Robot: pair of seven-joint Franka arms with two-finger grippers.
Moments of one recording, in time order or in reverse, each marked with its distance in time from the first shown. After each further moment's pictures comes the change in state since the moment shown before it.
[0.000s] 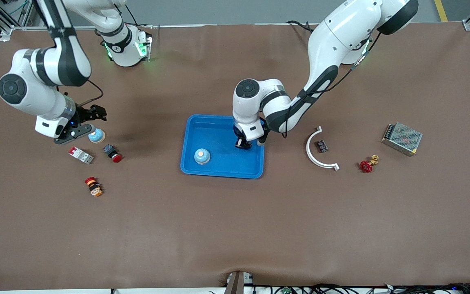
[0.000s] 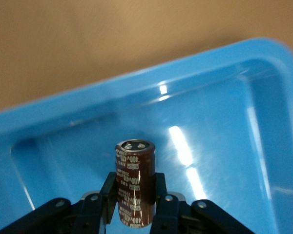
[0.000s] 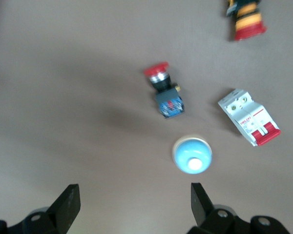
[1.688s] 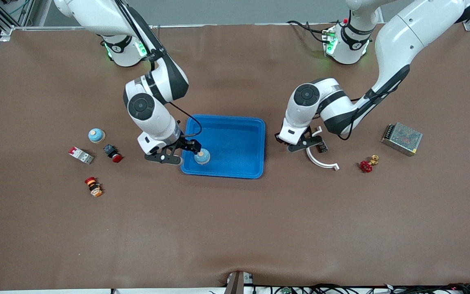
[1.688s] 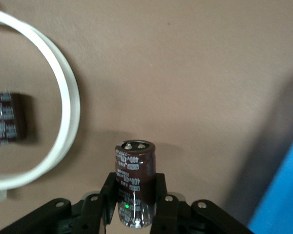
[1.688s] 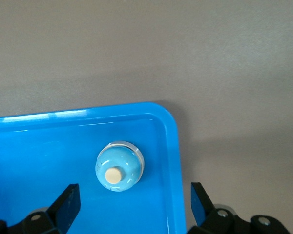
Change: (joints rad) left arm 0.715 -0.070 -0.429 -0.384 0.227 -0.075 0.926; right arm 0.464 0.462 0.001 0.345 0.166 0.339 0.870
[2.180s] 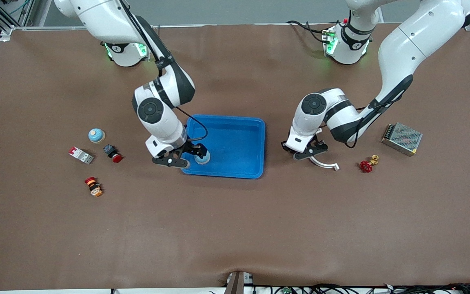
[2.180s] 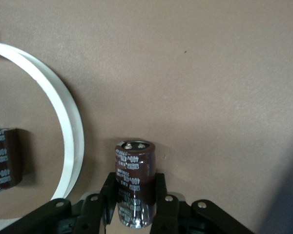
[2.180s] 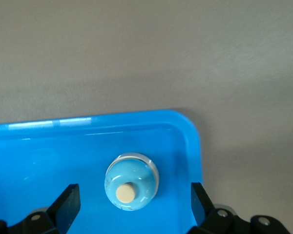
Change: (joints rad) left arm -0.020 0.032 0.076 0.025 0.051 0.058 0.006; right arm 0.033 0.074 -0.001 0.011 0.000 0.106 0.006
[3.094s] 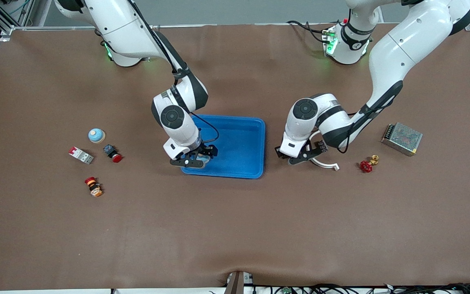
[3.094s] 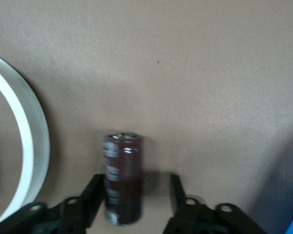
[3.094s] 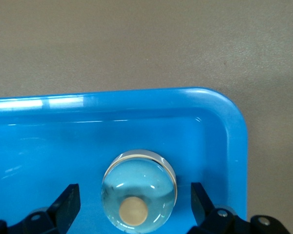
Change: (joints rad) left arm -0.102 0.044 0.061 0.083 0.000 -0.001 -0.072; right arm 0.045 0.117 -0.004 0.036 -0.001 0.054 0.002
